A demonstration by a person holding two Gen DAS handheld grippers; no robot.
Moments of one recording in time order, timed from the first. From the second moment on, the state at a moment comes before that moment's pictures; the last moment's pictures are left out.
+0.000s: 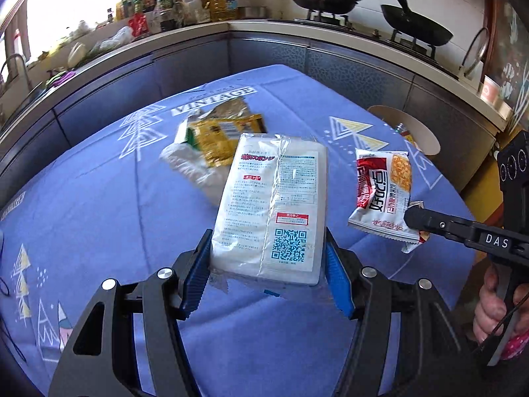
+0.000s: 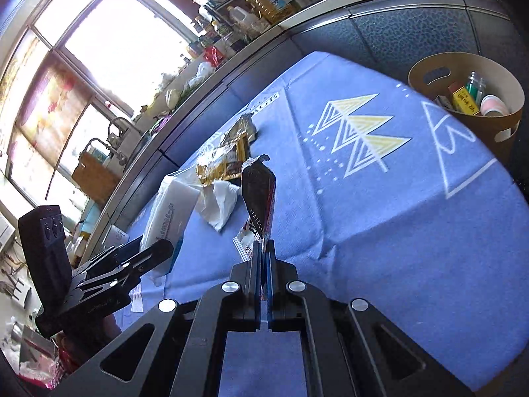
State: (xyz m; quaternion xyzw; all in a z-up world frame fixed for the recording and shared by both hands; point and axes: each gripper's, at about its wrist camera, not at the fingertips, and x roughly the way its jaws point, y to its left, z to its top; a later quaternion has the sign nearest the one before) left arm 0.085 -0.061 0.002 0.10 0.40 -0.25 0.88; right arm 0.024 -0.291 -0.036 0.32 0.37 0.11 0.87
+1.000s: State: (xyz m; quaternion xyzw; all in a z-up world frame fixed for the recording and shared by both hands) left arm 0.077 0.039 -0.049 0.07 0.42 -0.16 0.89; right arm 0.050 -0.176 -0.036 0.20 0.45 0.08 0.87
